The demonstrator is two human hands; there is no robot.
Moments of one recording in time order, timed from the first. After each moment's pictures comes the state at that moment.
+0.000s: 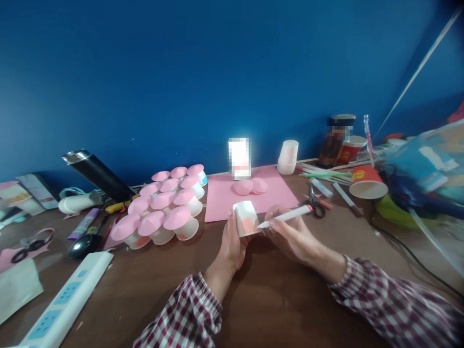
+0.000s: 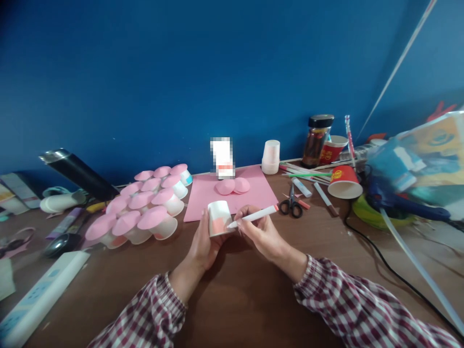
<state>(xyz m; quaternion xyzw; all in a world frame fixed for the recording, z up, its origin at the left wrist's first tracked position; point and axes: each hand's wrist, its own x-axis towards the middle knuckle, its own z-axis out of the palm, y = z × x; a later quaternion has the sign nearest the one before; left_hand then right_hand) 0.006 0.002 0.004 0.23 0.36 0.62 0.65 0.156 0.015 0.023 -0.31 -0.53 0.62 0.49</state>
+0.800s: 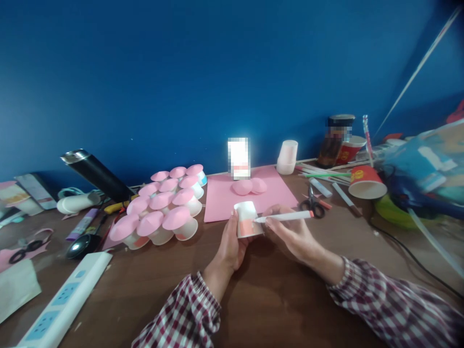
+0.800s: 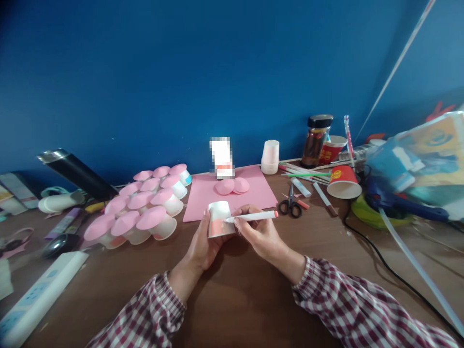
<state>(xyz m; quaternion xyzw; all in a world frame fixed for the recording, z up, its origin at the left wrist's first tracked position) 0.005 0.003 0.007 0.22 0.34 0.60 0.69 0.153 0.016 0.021 -0.34 -0.56 0.55 0.52</state>
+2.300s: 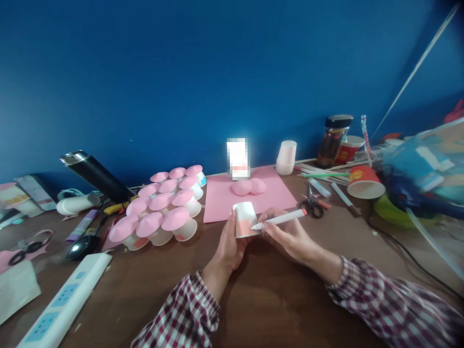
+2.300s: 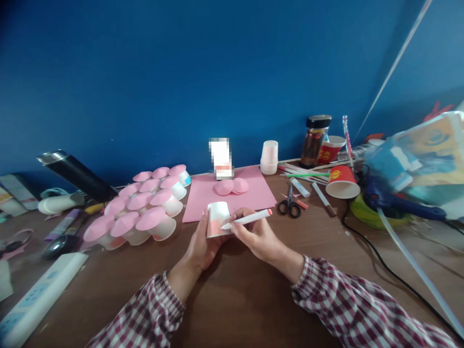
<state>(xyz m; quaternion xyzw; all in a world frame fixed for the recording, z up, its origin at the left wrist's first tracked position) 0.004 0.003 0.006 0.21 0.35 0.59 0.69 0.155 0.014 0.024 -0.30 -0.58 0.59 0.48</state>
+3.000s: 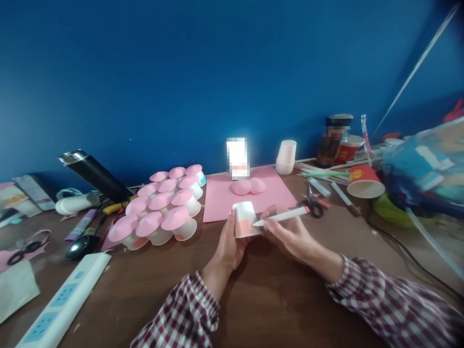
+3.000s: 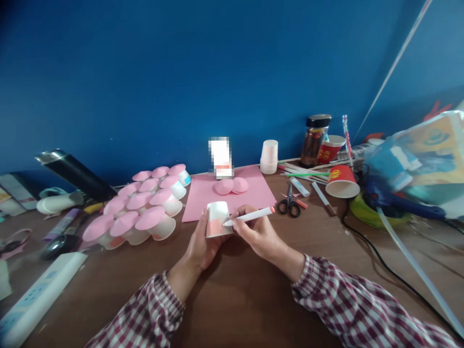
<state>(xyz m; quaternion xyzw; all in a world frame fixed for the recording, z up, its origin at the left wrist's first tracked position) 0.004 0.003 0.008 0.21 0.35 0.59 0.70 0.156 0.015 0.025 -0.31 -0.58 0.57 0.49</state>
